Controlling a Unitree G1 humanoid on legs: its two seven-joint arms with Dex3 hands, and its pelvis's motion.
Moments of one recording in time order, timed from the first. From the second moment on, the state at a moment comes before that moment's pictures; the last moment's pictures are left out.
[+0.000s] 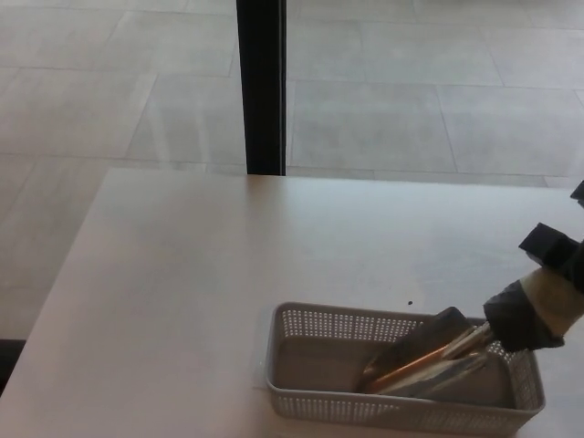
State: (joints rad) left_arm 0.01 0.59 0.41 1.21 -0.20 -0.23 -0.21; right_arm -0.35 -1.06 0.35 0.01 -1.19 -0.29 -0.30
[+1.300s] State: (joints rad) left_arm 0.04 0.57 0.41 1.22 -0.20 -0.23 -0.21; right_arm -0.12 -0.56 0.04 -0.12 -1.02 0.02 0.08
